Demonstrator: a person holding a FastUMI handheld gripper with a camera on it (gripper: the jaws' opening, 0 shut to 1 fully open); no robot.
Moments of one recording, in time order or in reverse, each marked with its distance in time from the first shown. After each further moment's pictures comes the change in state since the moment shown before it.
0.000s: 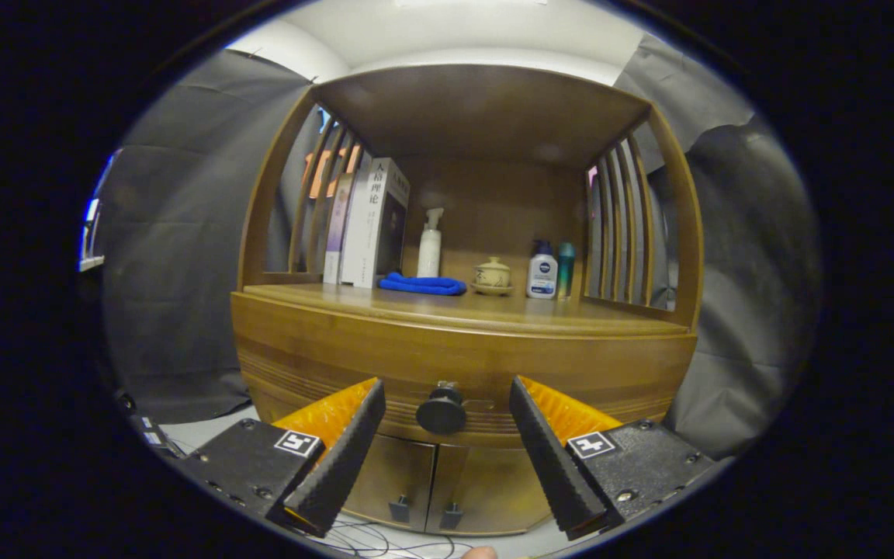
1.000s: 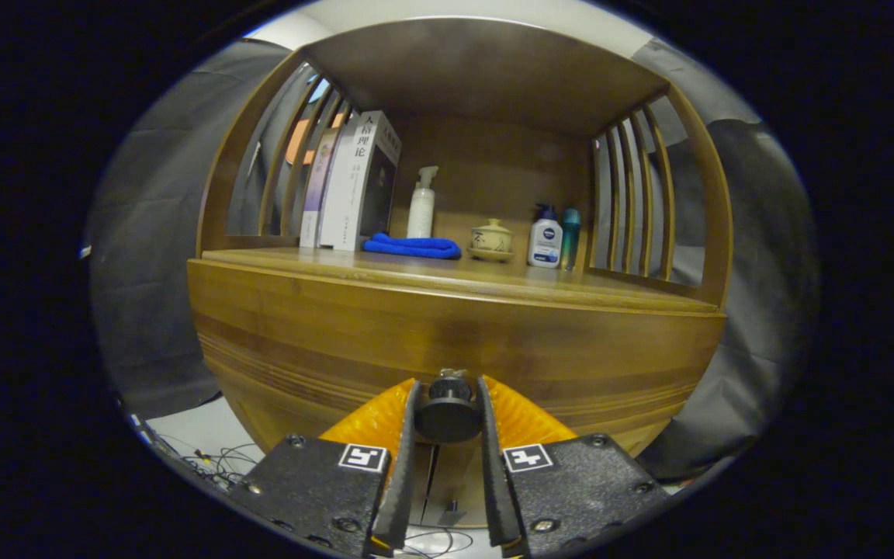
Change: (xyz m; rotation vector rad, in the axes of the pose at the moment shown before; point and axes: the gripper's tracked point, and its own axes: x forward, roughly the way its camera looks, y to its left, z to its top) arm 0.035 0.004 -0.025 -0.014 0.107 -0.047
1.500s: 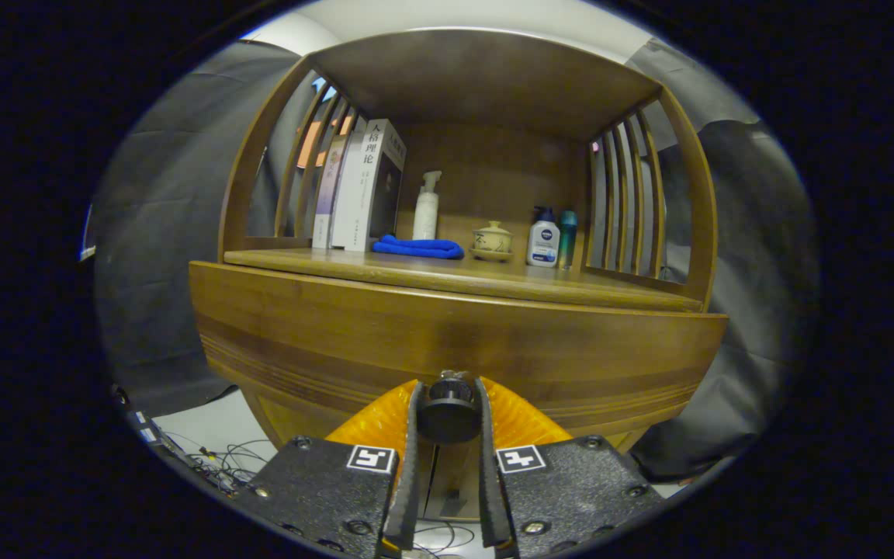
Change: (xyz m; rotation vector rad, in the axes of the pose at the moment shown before) arm -0.040 0.000 -0.009 0.012 -0.003 0.010
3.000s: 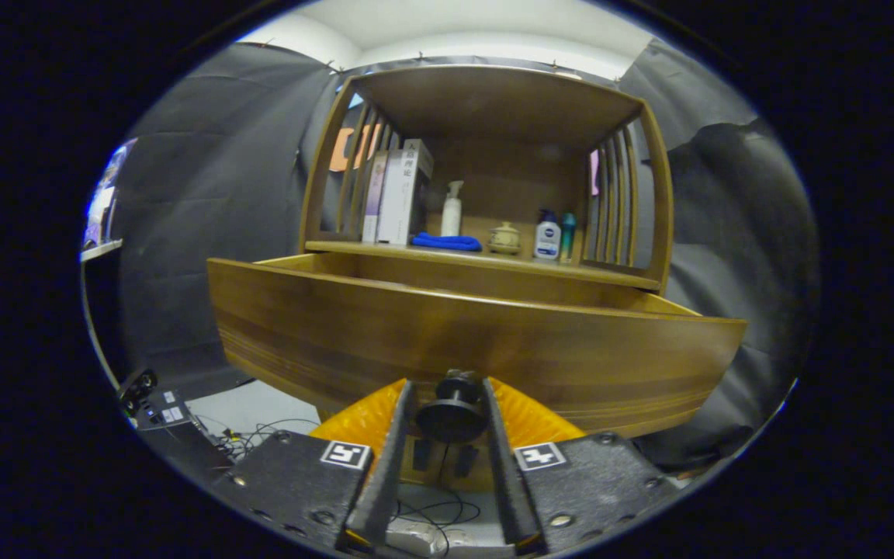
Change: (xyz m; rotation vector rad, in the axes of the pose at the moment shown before) arm -0.116 0.009 -0.026 -0.026 -0.003 0.097
